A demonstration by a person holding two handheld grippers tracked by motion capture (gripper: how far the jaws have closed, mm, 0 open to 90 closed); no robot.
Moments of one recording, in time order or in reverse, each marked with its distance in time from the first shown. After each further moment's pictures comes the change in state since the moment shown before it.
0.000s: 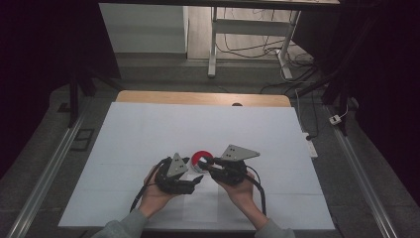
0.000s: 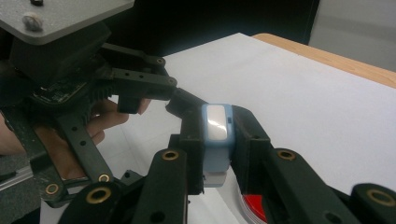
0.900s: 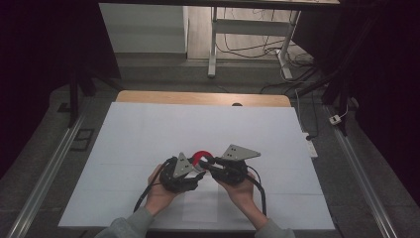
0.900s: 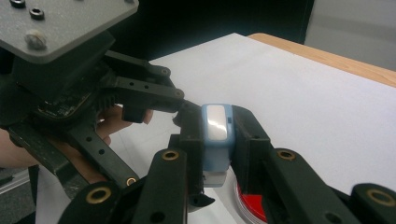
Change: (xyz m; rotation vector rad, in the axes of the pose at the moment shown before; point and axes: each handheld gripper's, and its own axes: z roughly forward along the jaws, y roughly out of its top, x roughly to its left) left arm -0.005 0.004 0.011 -0.002 0.035 0.038; right arm -0.002 -0.002 -0.001 -0.005 -0.013 0.012
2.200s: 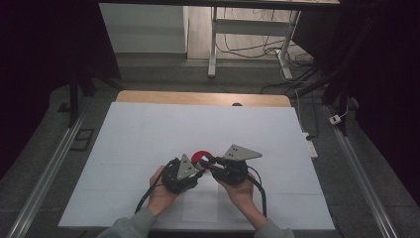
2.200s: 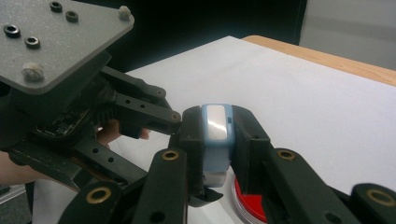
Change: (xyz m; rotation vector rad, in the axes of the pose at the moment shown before) left arm -0.005 -0.001 0.006 0.020 0.018 0.035; right arm -0.001 -0.003 0.000 -0.022 -0.019 0.029
